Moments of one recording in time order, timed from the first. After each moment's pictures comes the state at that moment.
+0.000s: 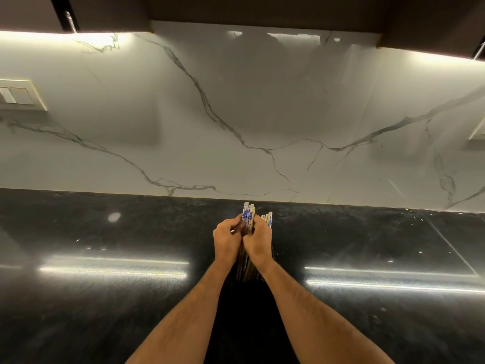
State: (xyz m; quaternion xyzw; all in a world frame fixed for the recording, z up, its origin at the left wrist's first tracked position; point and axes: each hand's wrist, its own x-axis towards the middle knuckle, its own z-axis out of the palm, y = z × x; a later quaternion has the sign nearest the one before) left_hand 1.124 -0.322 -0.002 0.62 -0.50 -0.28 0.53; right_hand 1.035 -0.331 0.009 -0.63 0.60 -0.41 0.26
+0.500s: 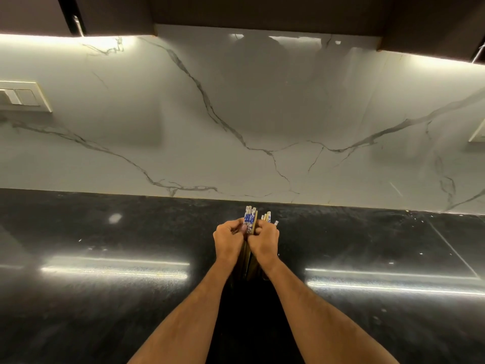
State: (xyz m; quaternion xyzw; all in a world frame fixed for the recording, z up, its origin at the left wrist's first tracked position) left_hand 1.124 -0.319 0.001 0.64 -0.47 -0.31 0.53; right_hand 1.025 -0.332 0.007 -0.60 0.62 -0.40 0.30
